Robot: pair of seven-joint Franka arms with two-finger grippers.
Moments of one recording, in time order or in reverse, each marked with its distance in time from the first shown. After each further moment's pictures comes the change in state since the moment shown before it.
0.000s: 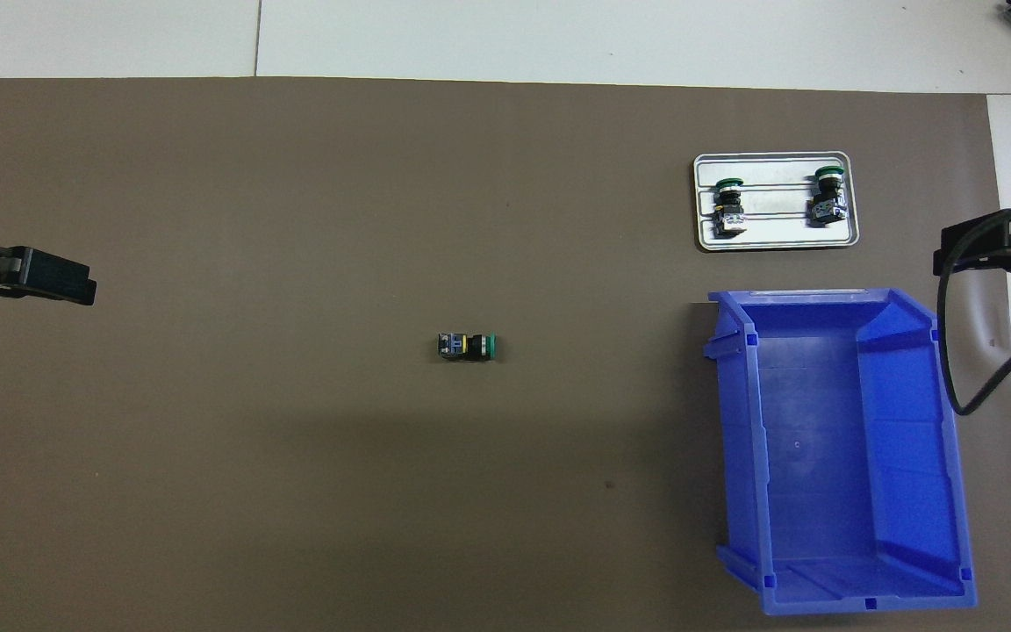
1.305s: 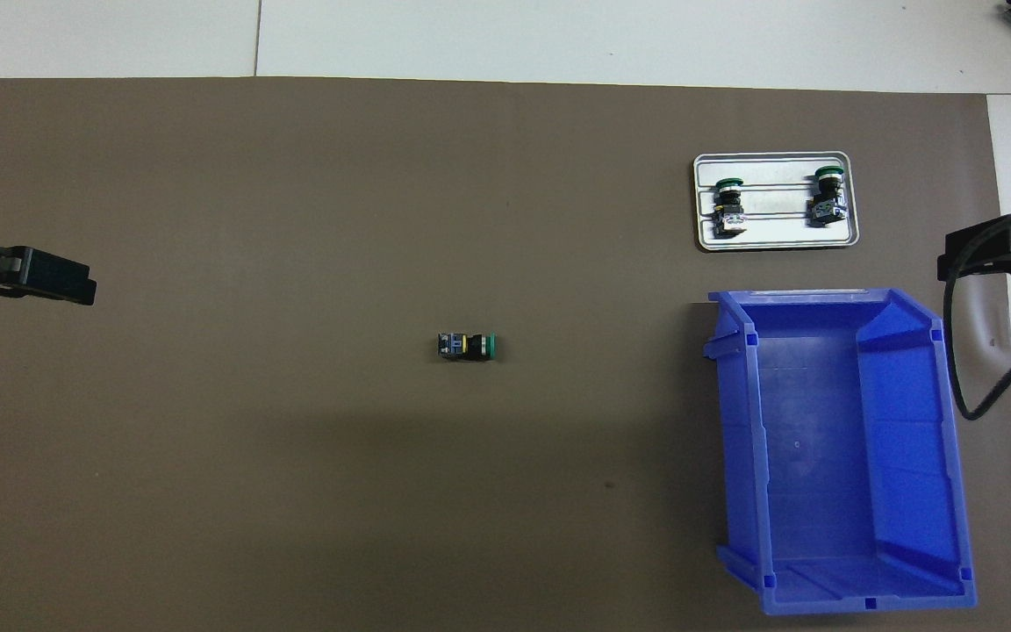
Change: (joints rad) left arm 0.000 0.000 0.000 0.000 0.000 0.000 0.000; right arm -0.003 0.000 -0.004 0.000 0.000 -0.011 -0.015
